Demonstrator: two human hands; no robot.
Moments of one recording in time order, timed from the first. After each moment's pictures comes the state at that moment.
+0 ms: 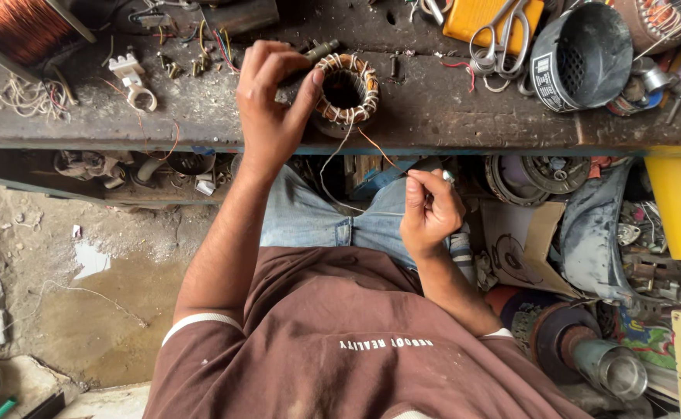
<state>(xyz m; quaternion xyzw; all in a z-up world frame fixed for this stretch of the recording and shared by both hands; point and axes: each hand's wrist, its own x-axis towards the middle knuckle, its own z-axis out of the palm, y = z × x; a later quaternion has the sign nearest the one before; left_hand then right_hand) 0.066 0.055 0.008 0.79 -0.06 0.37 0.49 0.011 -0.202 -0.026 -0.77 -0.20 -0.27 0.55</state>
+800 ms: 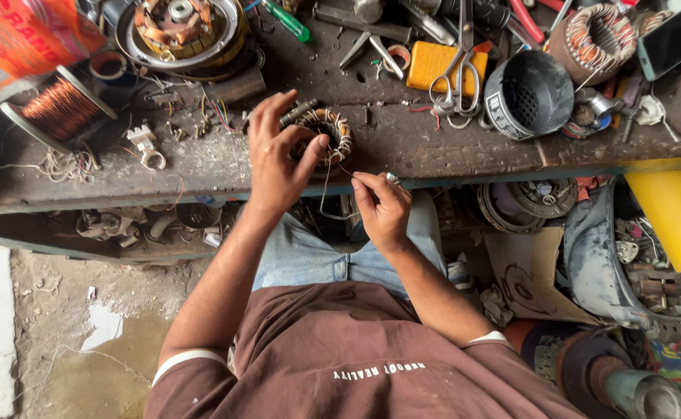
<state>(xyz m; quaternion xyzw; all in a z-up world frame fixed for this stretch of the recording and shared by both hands) 0.063 0.037 0.019 0.86 -0.09 0.33 0.38 0.050 -0.166 -0.016 -0.79 -0.27 -0.28 0.47</state>
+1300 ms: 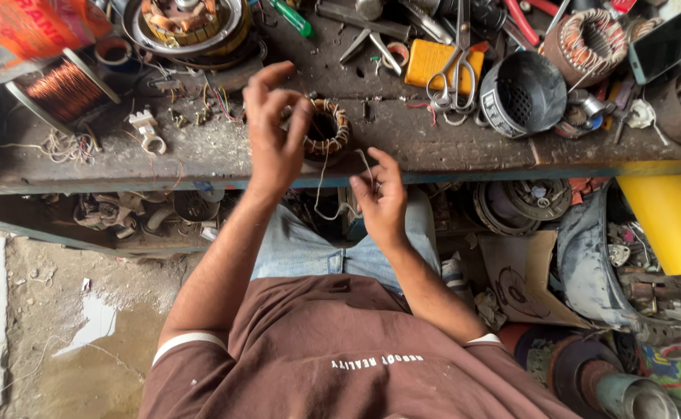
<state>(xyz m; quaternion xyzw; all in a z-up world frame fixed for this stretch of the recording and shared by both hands) 0.073 0.028 0.025 0.78 -0.07 0.37 0.50 0.042 -0.177 -0.040 -0.71 -0.17 -0.07 0.67</state>
